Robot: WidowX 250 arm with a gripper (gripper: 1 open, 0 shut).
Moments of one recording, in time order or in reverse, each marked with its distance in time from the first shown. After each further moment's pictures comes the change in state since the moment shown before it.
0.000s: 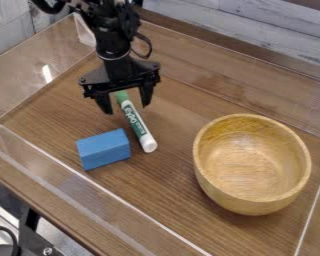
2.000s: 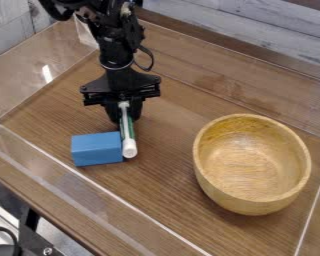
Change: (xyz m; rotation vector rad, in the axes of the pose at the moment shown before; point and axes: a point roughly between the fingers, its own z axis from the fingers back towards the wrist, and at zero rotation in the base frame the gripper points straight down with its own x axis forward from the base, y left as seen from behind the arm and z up) arm -0.011 0.002 -0.012 0.047 0.067 -0.065
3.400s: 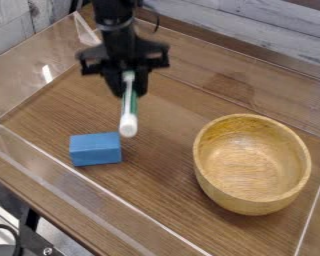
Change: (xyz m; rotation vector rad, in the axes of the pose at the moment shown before) arm -0.012 -0.021 0.080 -0.104 -0.020 -0.140
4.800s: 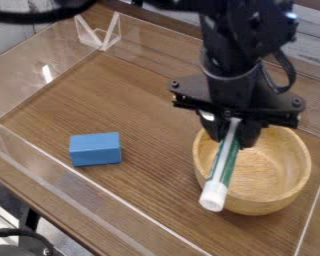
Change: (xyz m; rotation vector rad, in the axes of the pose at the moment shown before) arm -0.113 -0.105 0.043 -0.142 -0.090 -0.380
